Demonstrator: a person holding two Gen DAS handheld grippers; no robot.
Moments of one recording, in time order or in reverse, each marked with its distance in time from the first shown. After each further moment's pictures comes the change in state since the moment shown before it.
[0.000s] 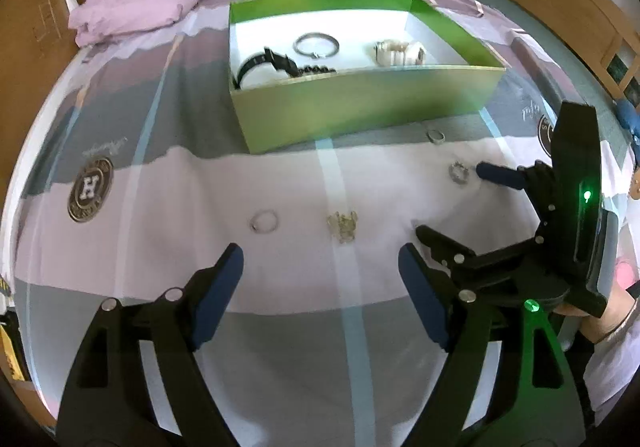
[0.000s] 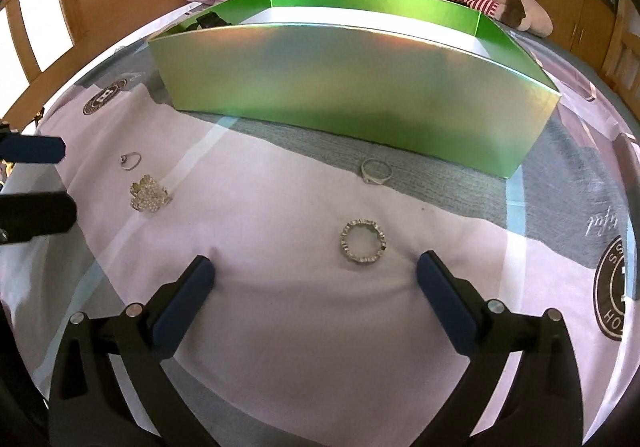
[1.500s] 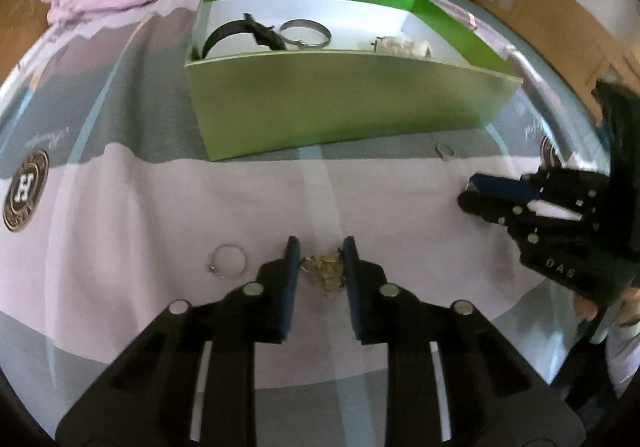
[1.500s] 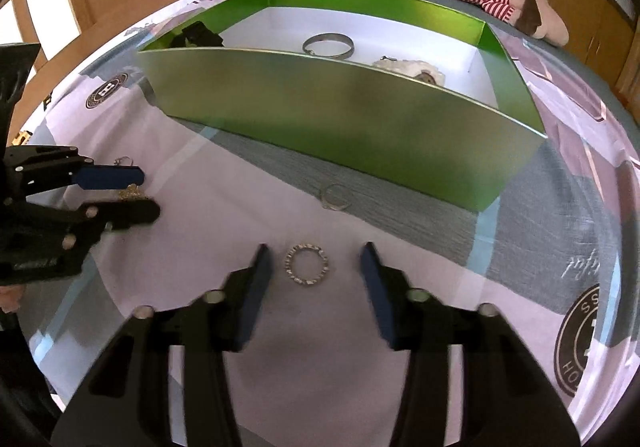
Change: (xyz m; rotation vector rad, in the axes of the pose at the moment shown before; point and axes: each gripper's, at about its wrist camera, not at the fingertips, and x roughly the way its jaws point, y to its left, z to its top) left arm 0.061 0.012 0.006 -0.063 -0.016 -0.155; right arm -0.009 -0.027 0.022 -0.055 0.056 0.047
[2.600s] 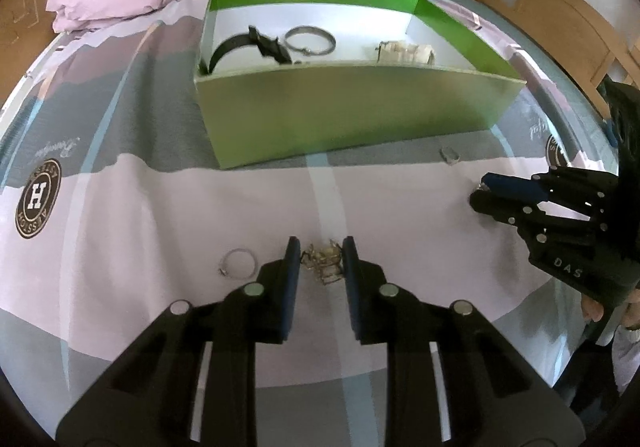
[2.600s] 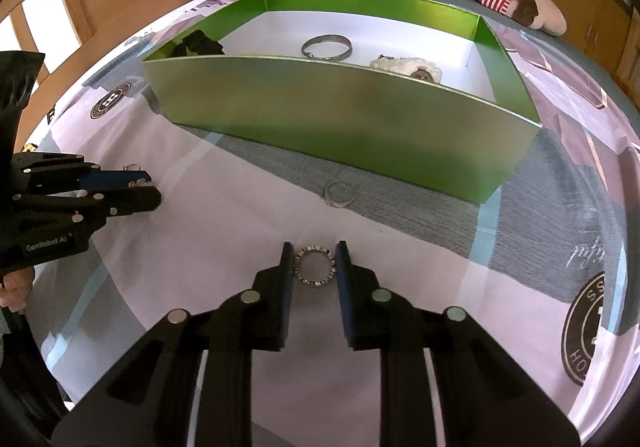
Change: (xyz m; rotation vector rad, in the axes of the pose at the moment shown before) left arm -0.008 -0.006 0.003 0.024 -0.015 0.046; right arm -0.006 0.002 -0.001 0.031 -0.007 -0.009
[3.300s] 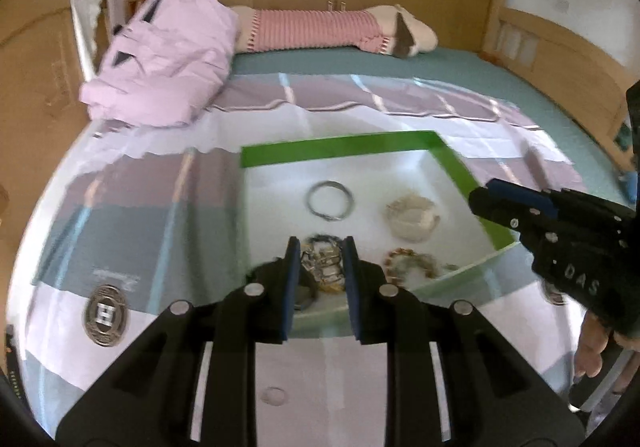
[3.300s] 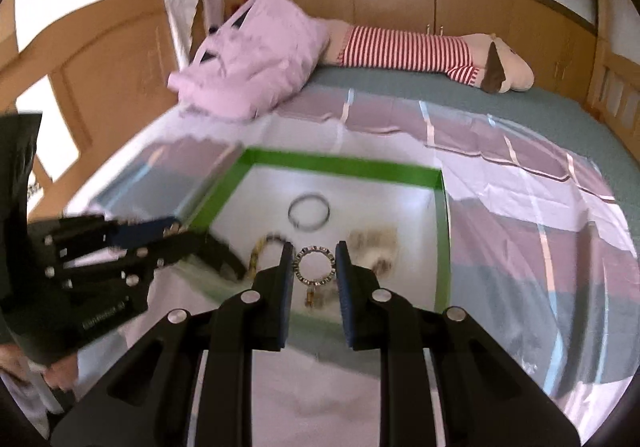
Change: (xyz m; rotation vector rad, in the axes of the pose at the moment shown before) left arm -0.065 -0.017 0.102 -0.003 -0.245 0.164; right arm -0.082 -0.019 0.108 0.122 -0.274 -0.011
